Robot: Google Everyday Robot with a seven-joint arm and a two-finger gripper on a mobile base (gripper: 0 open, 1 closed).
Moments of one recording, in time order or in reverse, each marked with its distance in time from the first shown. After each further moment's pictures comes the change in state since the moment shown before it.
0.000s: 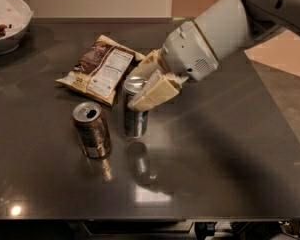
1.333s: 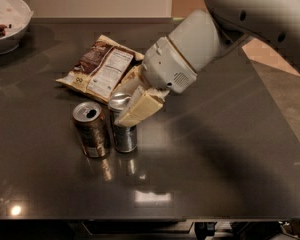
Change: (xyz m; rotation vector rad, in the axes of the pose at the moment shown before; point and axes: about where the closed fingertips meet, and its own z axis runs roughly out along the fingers) arm 0.002 0.015 0.041 -0.101 0.047 -0.031
